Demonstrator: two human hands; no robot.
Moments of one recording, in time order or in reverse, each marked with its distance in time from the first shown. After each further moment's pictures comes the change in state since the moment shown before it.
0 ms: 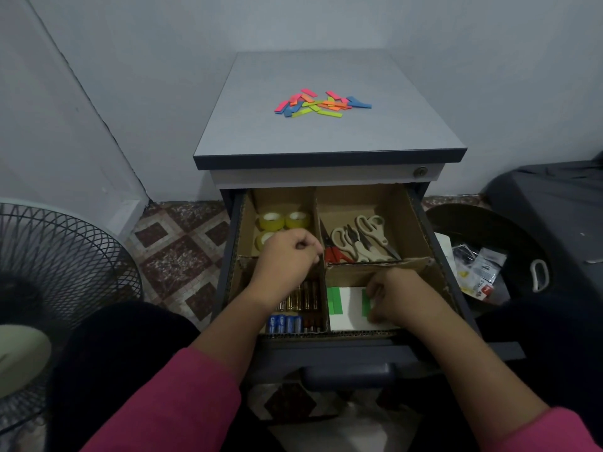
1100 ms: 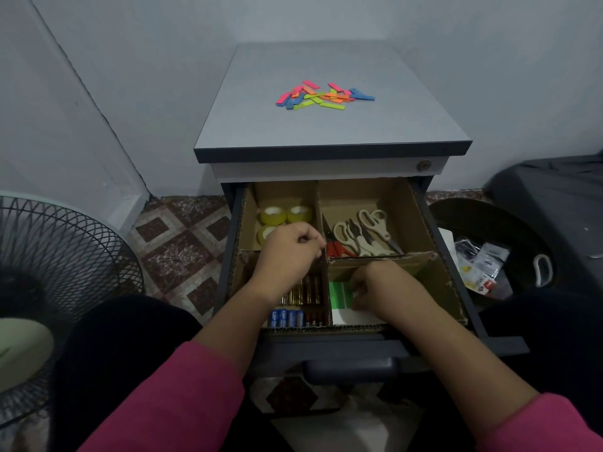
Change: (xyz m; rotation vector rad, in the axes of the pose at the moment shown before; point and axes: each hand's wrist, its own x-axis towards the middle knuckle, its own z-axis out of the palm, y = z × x) left_hand 0.003 -0.004 0.001 -0.017 0.000 -0.003; right_hand 0.010 -0.010 0.017 -0.083 0.175 -0.235
